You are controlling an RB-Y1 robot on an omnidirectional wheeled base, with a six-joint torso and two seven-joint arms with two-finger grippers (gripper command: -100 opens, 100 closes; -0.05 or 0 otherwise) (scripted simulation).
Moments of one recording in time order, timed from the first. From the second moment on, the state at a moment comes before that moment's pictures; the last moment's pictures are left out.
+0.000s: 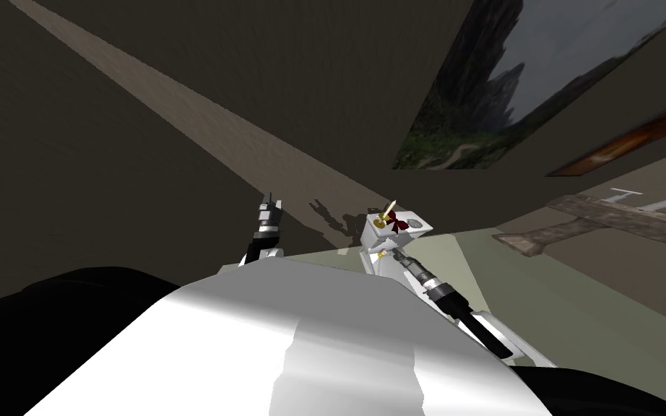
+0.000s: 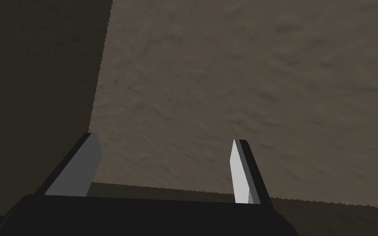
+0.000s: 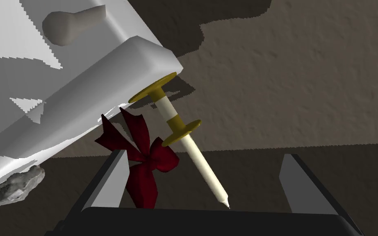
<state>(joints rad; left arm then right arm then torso) 0.54 0.00 0.05 -2.20 0.10 -0.40 -0.08 0.75 -0.96 0.02 -1.80 0.05 -0.47 0.18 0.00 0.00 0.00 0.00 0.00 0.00</state>
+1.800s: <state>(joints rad) 0.54 0.00 0.05 -2.20 0.10 -0.40 -0.08 0.87 -1.47 -0.07 -1.56 0.23 -0.51 0.18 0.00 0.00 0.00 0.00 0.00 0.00</state>
